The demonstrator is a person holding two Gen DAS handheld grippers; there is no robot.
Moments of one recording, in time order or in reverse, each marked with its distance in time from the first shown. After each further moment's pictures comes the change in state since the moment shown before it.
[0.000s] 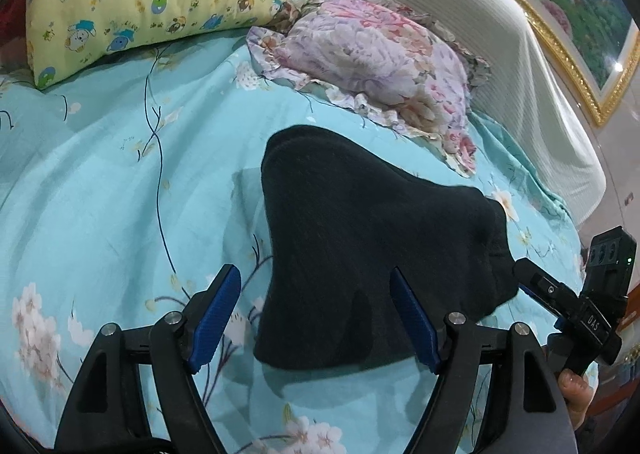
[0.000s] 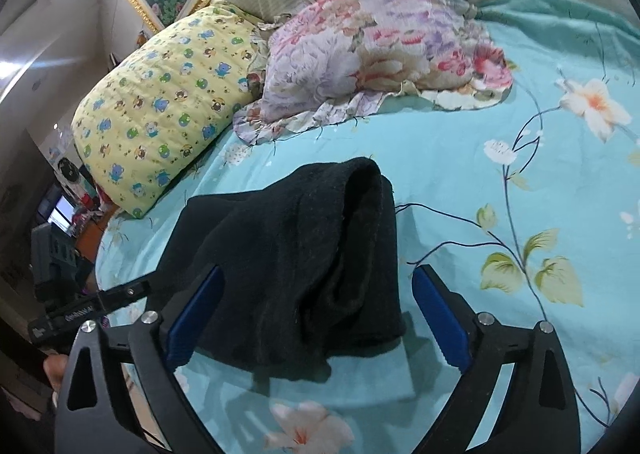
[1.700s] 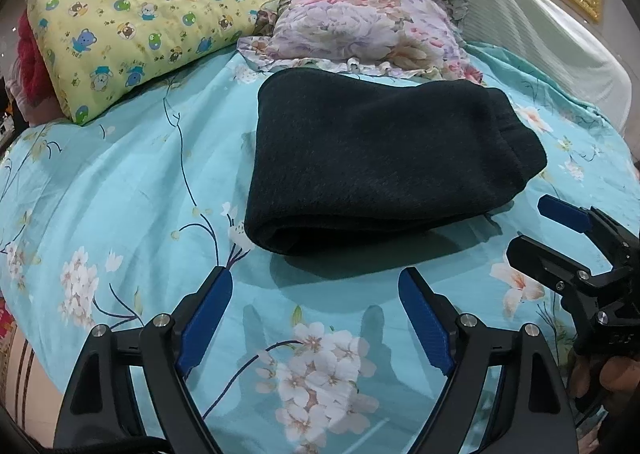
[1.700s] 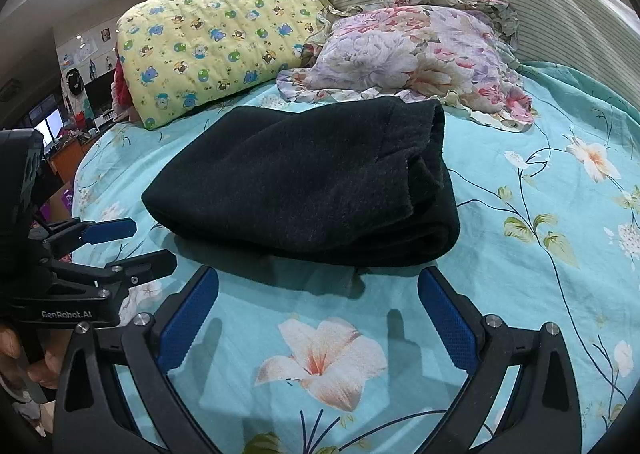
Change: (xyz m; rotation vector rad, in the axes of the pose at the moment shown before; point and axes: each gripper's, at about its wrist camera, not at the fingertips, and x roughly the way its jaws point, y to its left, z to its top) left arm -0.009 -0.039 -0.078 0.271 -0.039 0.262; right arm -0.004 0.053 -0.079 -0.320 -0.041 -0.099
